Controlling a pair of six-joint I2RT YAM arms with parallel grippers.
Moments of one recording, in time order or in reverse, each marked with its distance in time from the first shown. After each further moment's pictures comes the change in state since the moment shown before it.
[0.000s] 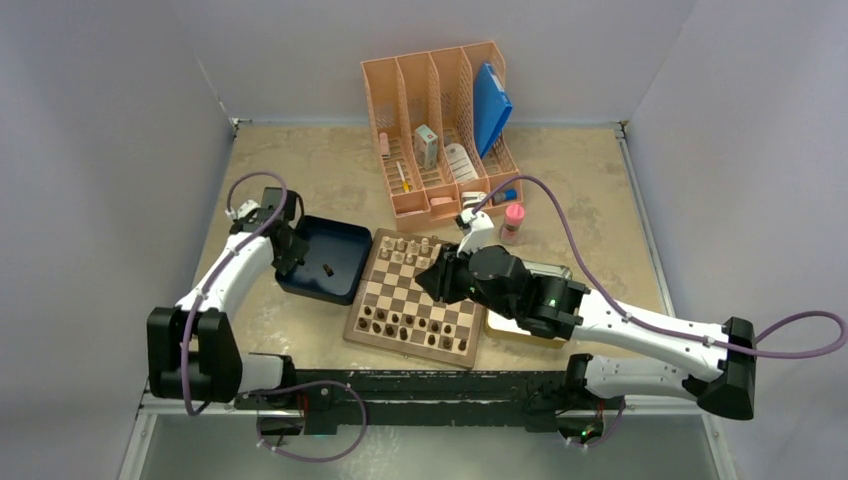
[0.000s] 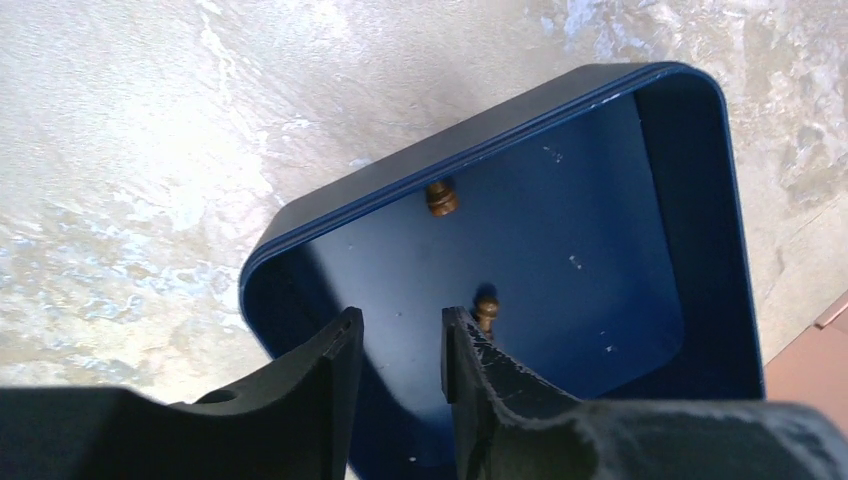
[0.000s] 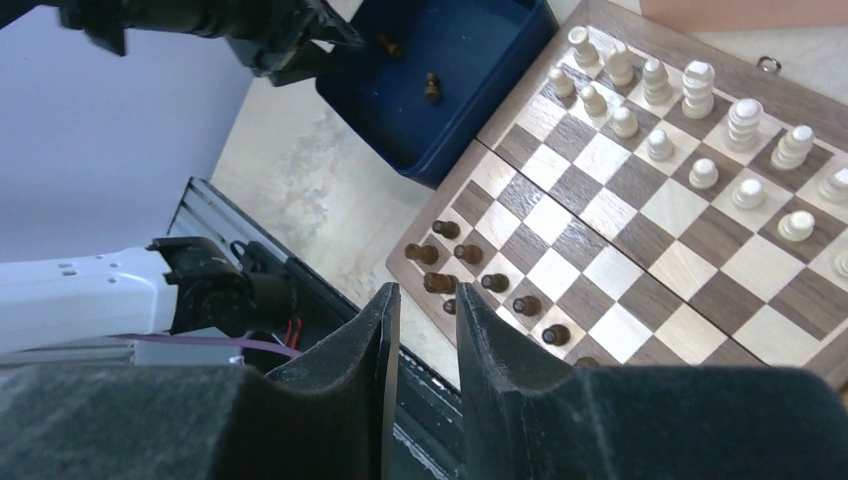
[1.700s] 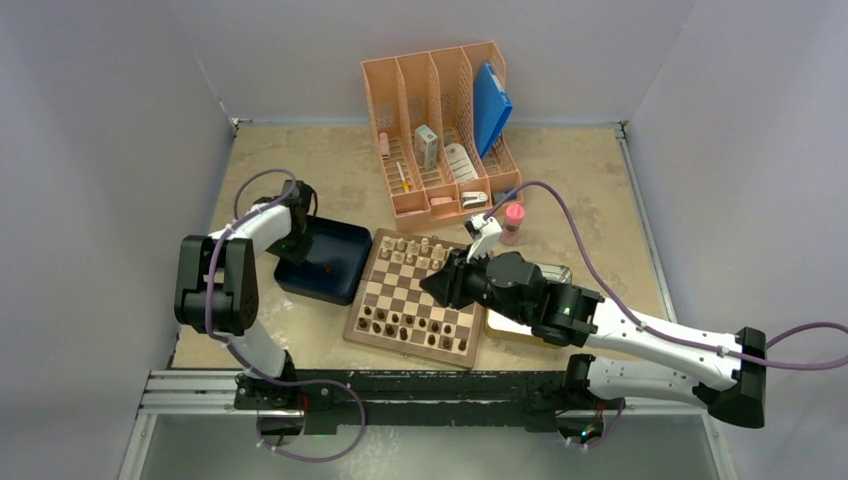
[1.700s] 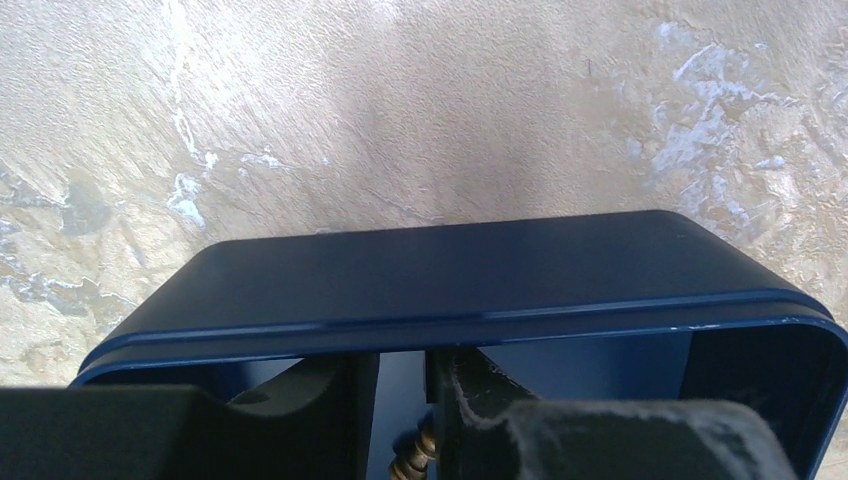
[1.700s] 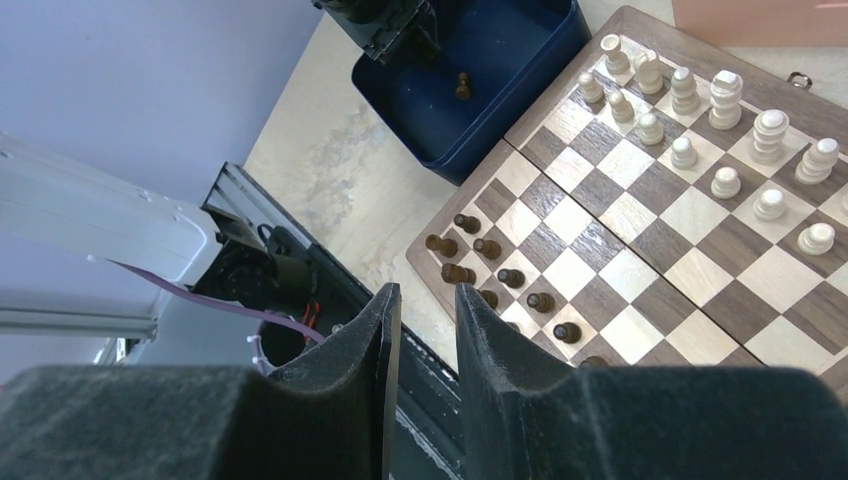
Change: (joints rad) left arm -0.001 0.394 0.148 -0.013 -0.086 -0.361; right arm 0.000 -0.094 -0.071 0.067 -0.056 -0.042
